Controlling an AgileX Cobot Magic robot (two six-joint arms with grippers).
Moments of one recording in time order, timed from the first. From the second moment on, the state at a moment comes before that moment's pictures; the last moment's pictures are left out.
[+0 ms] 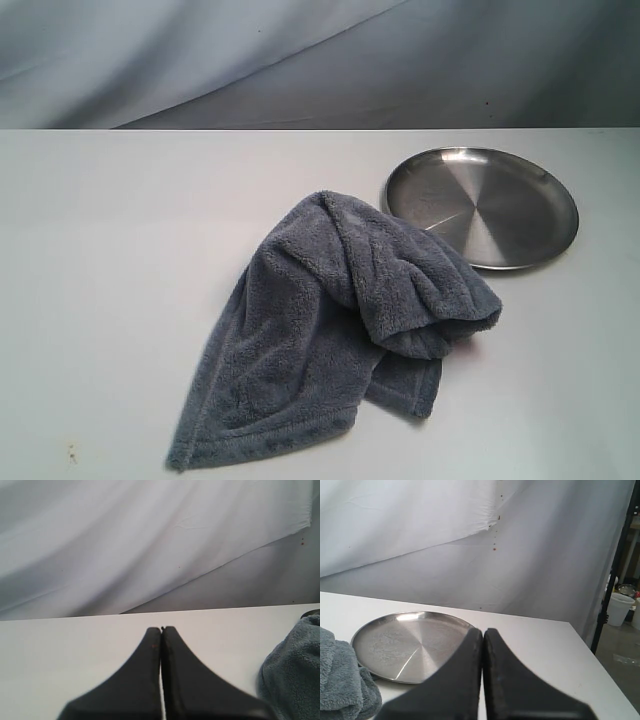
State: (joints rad) left arm -0.13 0.00 0.00 -0.06 0.10 0.06; right arm 0.08 0.00 0.00 0.14 0.10 -0.30
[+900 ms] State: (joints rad) left arm -0.13 0.00 0.00 -0.06 0.10 0.06; right arm 0.08 0.00 -0.47 0.18 0.04 -0.16
